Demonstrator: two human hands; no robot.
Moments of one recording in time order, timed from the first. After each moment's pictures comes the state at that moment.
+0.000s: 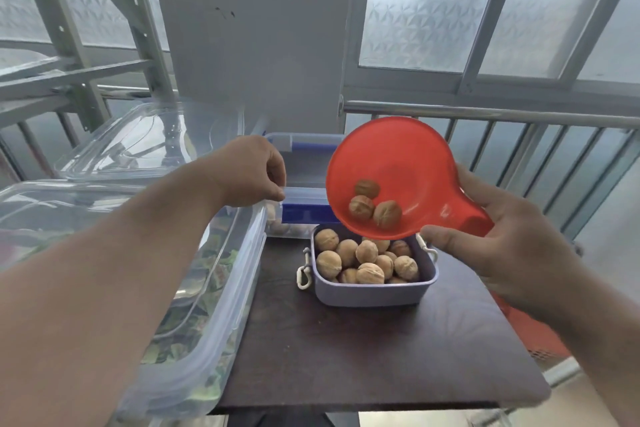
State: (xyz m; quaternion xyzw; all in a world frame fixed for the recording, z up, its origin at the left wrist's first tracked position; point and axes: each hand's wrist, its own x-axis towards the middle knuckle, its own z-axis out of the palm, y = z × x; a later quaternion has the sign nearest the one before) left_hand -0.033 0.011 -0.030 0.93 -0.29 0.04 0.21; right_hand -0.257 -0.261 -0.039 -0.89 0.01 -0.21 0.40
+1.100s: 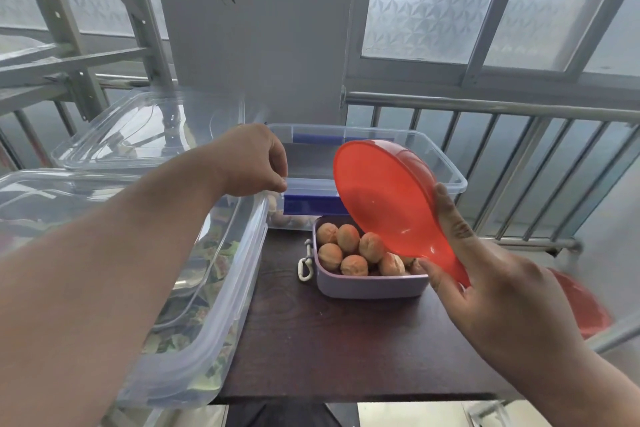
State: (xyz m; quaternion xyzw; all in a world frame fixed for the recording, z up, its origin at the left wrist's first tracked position) left_hand -0.034 0.011 -0.029 0.93 -0.29 0.04 0.21; right_hand -0.288 -0.226 -0.074 -0.96 0.01 -0.28 0.09
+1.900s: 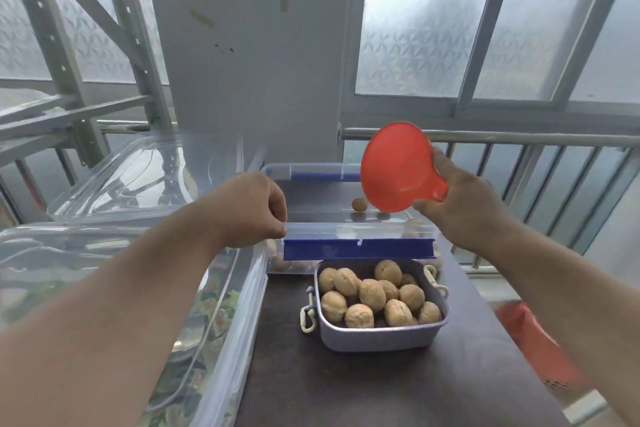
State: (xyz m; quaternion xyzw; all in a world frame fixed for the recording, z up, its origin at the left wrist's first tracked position) left_hand -0.033 0.009 -0.032 0.93 -0.29 0.02 0.22; right_hand -0.136 -0.299 -0.039 -0.94 0.13 -0.23 0.21
